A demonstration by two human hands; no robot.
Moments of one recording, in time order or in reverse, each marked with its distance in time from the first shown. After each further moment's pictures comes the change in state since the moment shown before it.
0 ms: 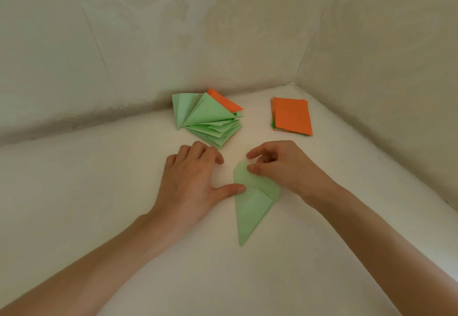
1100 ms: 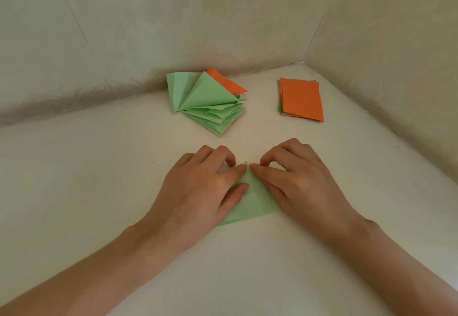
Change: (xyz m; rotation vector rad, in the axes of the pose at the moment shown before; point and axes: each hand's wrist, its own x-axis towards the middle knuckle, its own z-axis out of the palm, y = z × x) left_hand -0.015 0.002 0.008 0.090 0.098 0.370; right_hand -0.022 0.040 0.010 -0.787 0.362 -0.874
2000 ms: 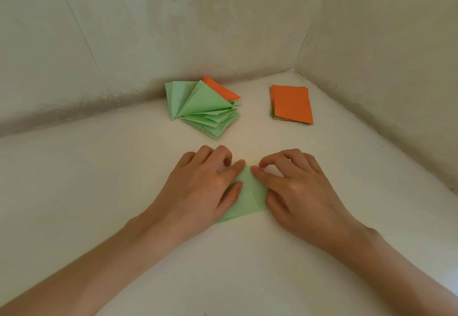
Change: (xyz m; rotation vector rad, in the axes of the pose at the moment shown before) left_hand 0.003 -0.001 0.002 0.083 -0.044 0.048; right_hand -0.014 -0.013 -0.015 -0.058 -0.169 0.178
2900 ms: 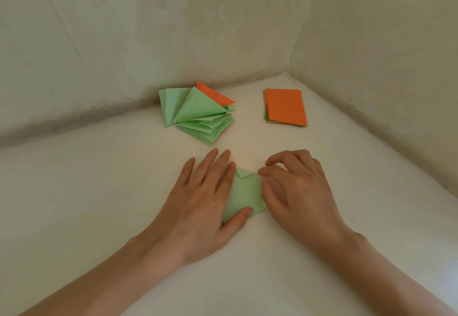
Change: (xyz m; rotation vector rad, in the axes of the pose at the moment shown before) left_hand -0.011 0.012 0.008 0.054 -0.175 -0.059; right_hand -0.001 -0.005 0.005 0.121 0.153 0.230
